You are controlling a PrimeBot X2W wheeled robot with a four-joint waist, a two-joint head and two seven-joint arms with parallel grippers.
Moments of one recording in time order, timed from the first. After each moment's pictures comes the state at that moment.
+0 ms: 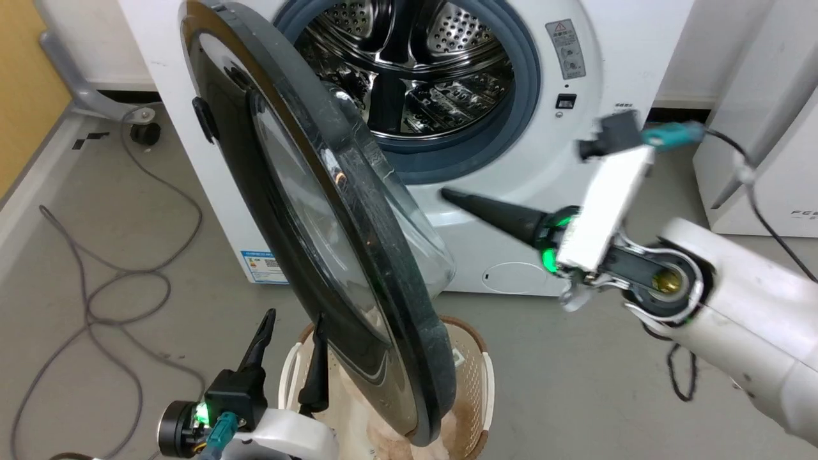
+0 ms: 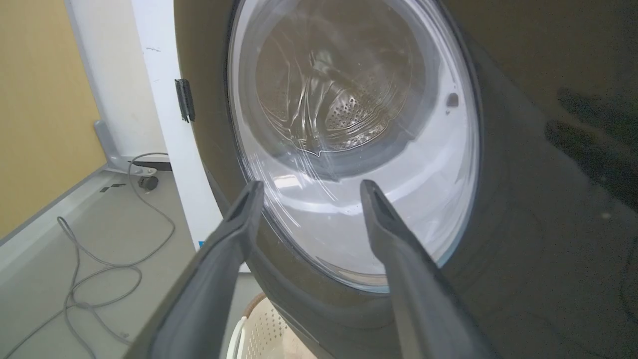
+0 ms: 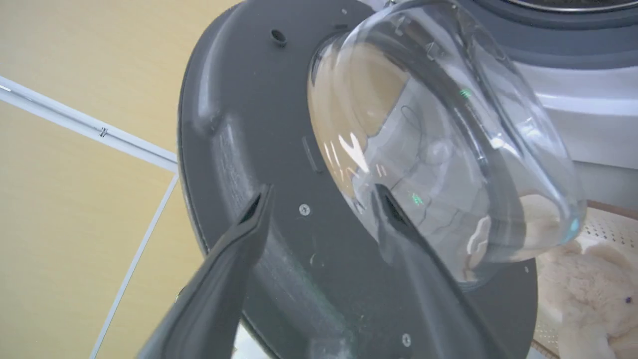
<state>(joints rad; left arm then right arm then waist) -0.06 0.05 -0.16 0.17 -0.13 0.04 -0.26 -1.04 -0.49 1.19 0.29 2.07 0.13 0.19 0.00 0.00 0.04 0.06</state>
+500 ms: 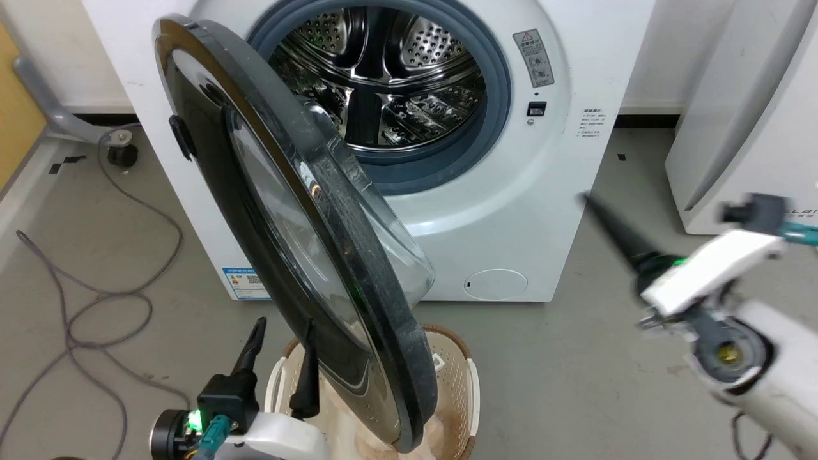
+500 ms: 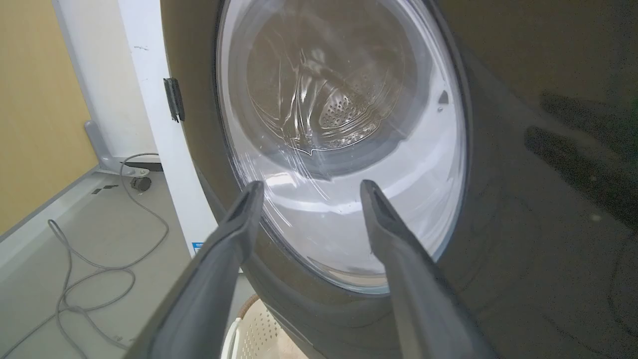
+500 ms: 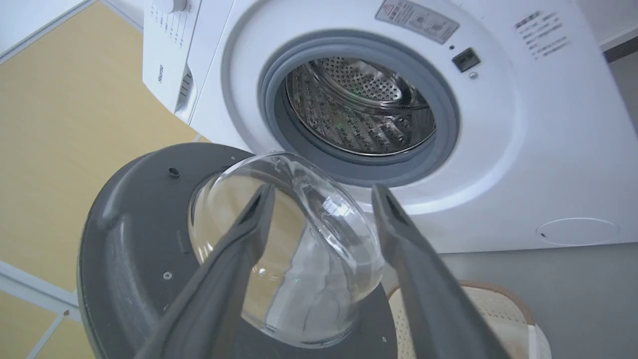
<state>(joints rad) -0.05 0.05 -0.13 0.20 -0.13 0.04 -0.26 -0.78 -0.62 1.08 0.31 1.87 0.13 -0.25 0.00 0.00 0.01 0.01</state>
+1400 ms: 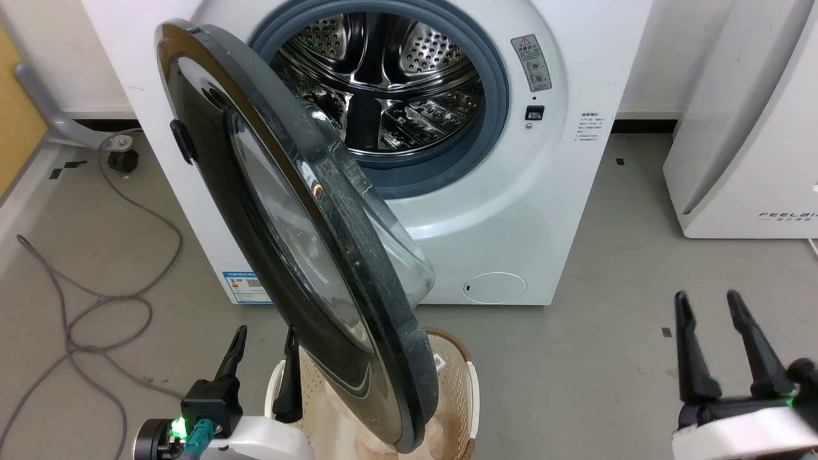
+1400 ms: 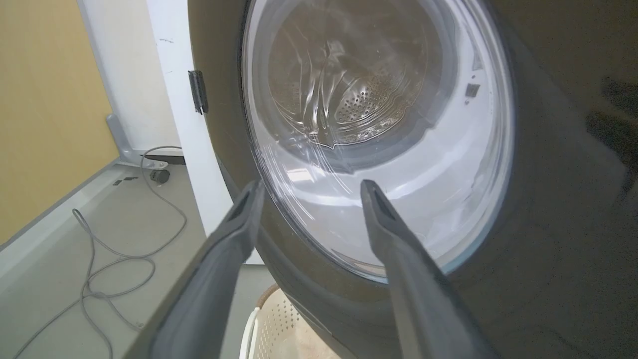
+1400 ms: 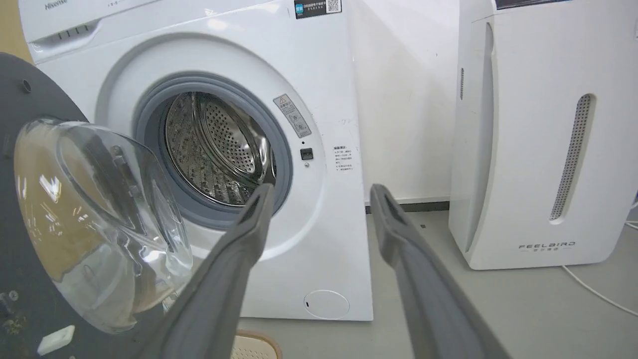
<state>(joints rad) -0.04 0.06 -0.09 0.22 -0.13 0.04 -0.26 0.05 -0.06 -0.09 -0.11 0.25 0.13 -0.12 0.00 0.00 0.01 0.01</state>
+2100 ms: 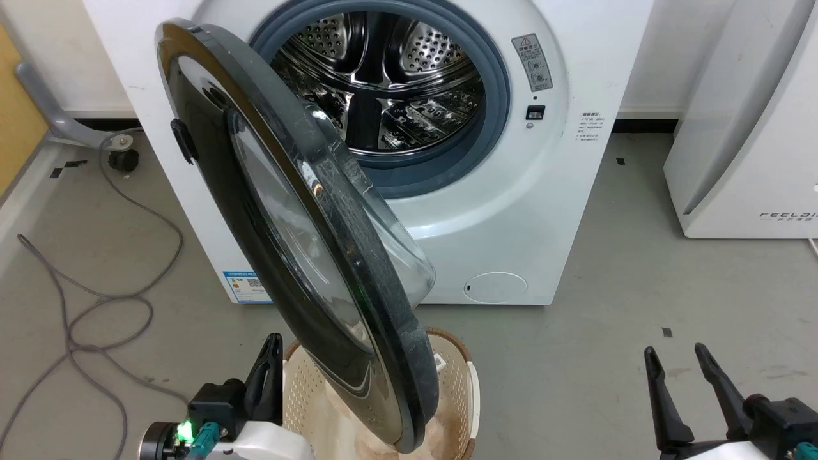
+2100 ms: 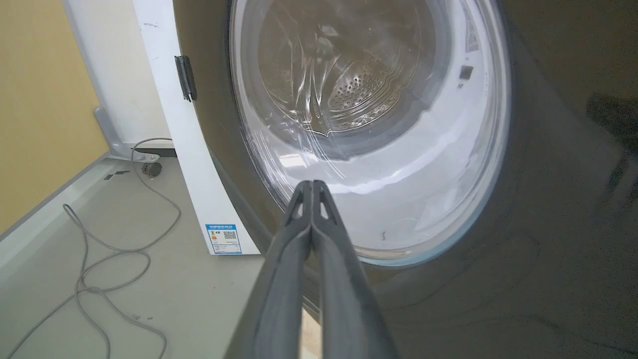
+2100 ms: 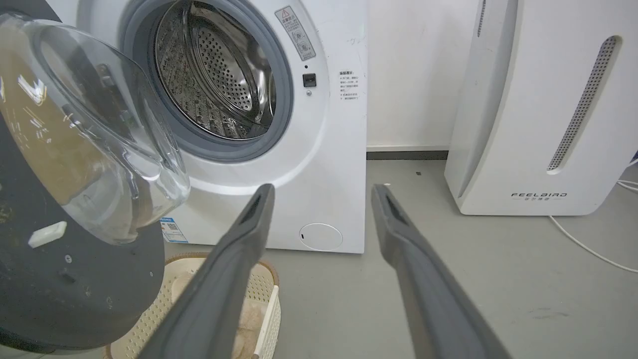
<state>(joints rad) -0.04 0.07 -0.10 0.26 -0.13 0.01 -0.26 0.15 -0.05 -0.05 -0.08 0.15 0.13 -0.07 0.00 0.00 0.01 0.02</state>
